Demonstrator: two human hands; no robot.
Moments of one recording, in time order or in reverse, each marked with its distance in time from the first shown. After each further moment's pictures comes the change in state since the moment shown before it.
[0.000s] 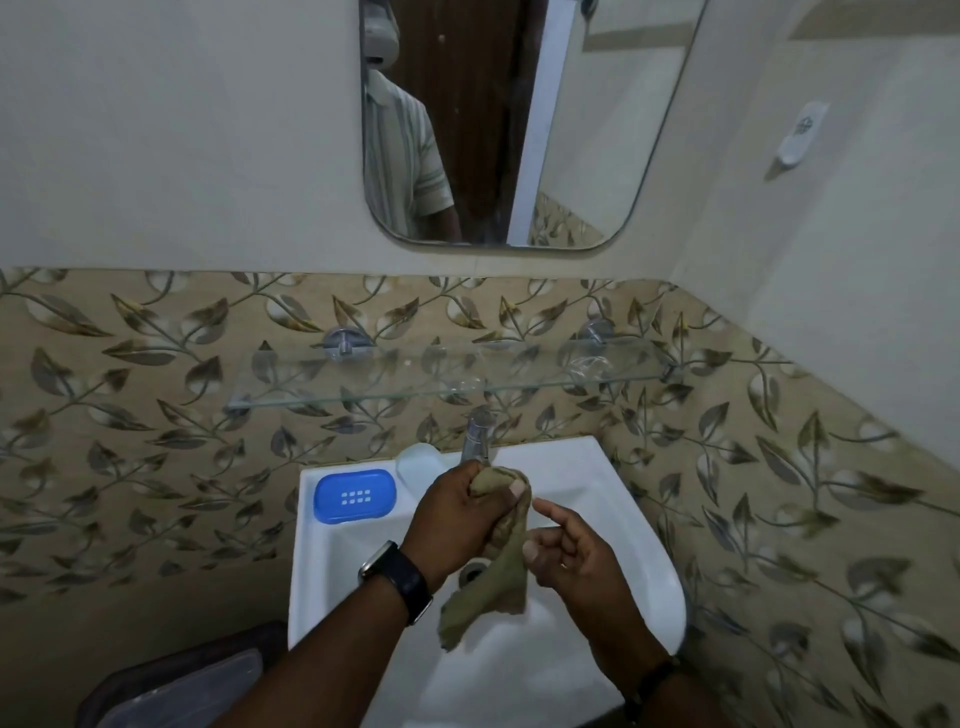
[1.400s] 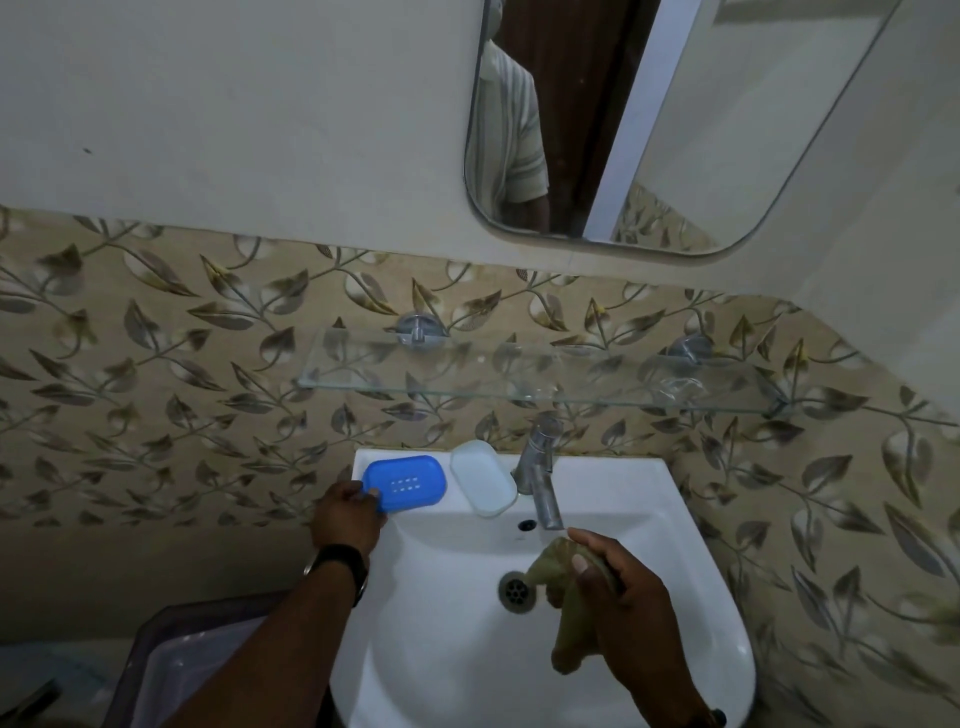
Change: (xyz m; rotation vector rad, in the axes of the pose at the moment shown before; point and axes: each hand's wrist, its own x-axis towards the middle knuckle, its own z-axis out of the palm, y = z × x) left_hand 0.031 -0.137 -0.136 -0.248 0.890 -0.466; right_hand 0.025 0.008 0.014 -0.356 0.016 -0.096
